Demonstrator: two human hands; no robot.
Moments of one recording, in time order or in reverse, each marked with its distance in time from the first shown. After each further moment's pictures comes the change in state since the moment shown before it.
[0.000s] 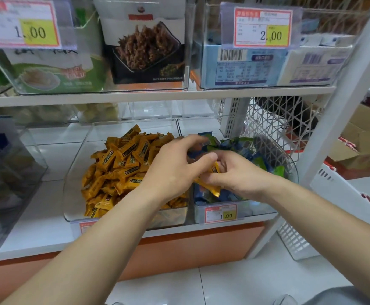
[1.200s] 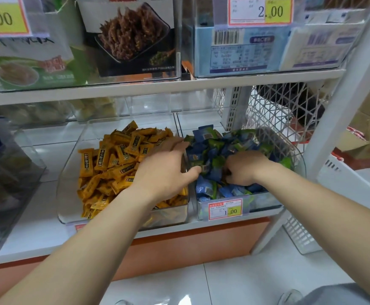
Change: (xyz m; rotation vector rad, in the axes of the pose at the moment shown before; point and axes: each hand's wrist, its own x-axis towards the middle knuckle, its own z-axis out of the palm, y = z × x) left_hand 0.004 -0.039 0.013 0.543 -0.136 -0.071; right_hand 0.037 0.045 -0.051 -1.413 -0.105 0.421
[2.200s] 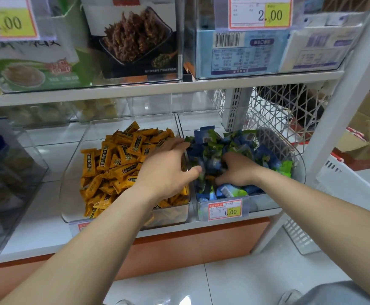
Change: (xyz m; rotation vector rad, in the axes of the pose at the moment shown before) left_hand 0.000 0.001 -0.003 -0.079 -0.005 -0.006; right_hand 0.008 -0.009 0.015 0.666 0.133 -0.001
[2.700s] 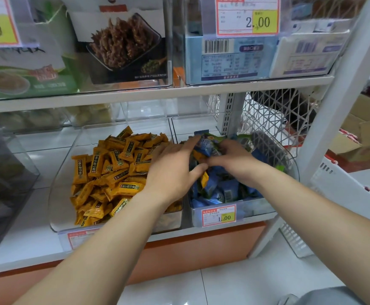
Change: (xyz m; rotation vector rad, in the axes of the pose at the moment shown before) left_hand 0.015 0.023 0.016 -0.029 0.156 0.037; right_hand -0.014 -0.022 -0.017 0.807 0.135 -0.105
